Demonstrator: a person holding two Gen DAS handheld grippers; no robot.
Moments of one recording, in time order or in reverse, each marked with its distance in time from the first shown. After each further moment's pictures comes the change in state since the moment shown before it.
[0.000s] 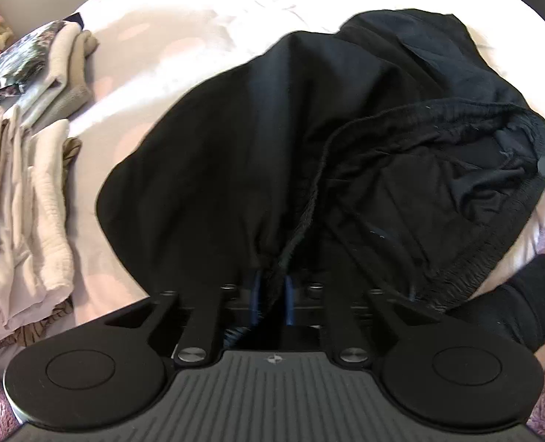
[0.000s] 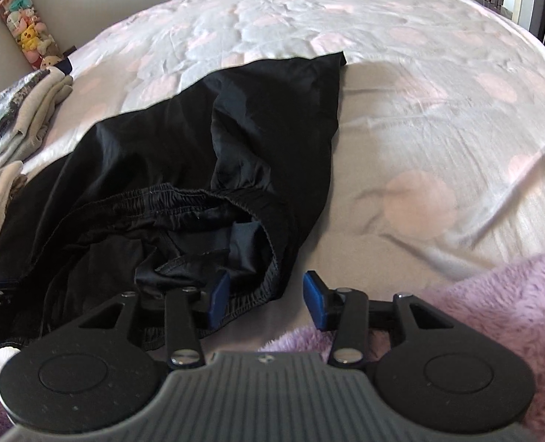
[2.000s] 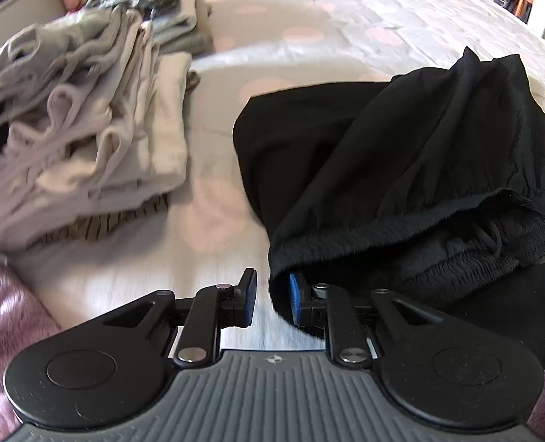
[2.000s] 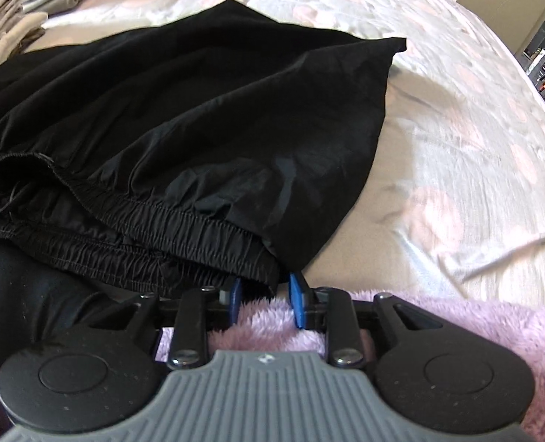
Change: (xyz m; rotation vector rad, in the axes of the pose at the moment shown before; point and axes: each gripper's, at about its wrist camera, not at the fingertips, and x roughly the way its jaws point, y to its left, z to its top) left arm -0.030 0.076 -0.087 -0.218 -0.065 0.082; right arm 0.017 0.041 -0.016 -0.419 0.120 -0.133
